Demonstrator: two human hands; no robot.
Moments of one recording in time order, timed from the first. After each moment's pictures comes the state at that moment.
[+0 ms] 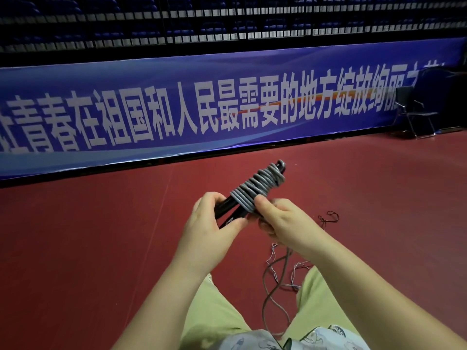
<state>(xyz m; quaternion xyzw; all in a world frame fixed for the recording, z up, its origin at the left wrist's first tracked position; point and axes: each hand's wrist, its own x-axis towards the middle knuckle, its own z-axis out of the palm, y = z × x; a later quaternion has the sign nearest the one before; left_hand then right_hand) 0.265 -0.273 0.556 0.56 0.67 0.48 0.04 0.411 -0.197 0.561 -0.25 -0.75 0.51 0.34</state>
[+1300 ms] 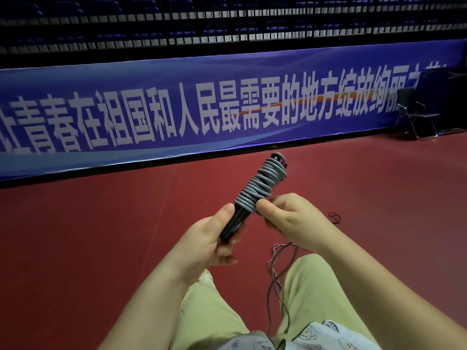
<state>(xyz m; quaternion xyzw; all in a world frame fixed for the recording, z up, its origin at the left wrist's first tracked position) 0.258 -0.287 0.567 0.48 0.52 0.52 0.47 0.420 -0.196 0.573 -0.33 -0.83 0.31 0.34</state>
